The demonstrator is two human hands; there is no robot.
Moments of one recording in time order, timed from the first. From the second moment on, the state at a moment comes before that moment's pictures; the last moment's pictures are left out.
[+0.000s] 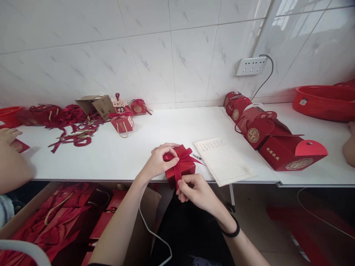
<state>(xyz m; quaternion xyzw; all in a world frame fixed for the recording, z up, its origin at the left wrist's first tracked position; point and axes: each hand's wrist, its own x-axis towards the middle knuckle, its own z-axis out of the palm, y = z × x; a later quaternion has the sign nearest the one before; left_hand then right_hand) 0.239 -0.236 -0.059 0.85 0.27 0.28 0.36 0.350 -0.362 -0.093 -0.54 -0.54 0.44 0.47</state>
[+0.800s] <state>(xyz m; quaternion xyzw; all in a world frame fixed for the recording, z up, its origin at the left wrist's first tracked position) 0.241 -0.236 -0.064 0.84 0.27 0.27 0.37 0.415 -0.346 -0.094 -0.65 -0.44 0.40 0.48</state>
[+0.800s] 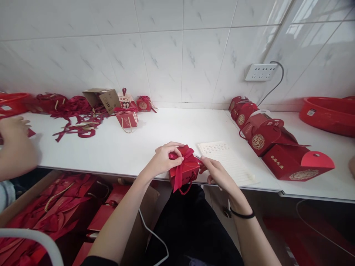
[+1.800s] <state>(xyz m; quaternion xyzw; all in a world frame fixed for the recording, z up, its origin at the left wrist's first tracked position) 0.237 -0.273 -0.077 0.69 0.49 0.39 0.36 0.399 -0.311 -0.083 -0.55 -0.45 0.39 0.58</state>
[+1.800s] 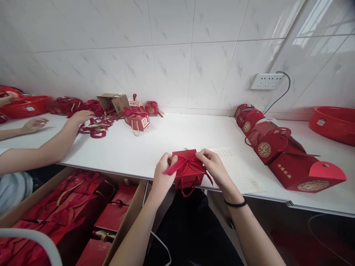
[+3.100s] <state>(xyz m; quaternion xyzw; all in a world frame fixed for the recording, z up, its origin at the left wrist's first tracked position) 0.246 -0.267 -0.093 0.63 0.44 0.46 0.44 0.365 -0.377 -0.092 -0.37 -0.80 -0.11 0.47</state>
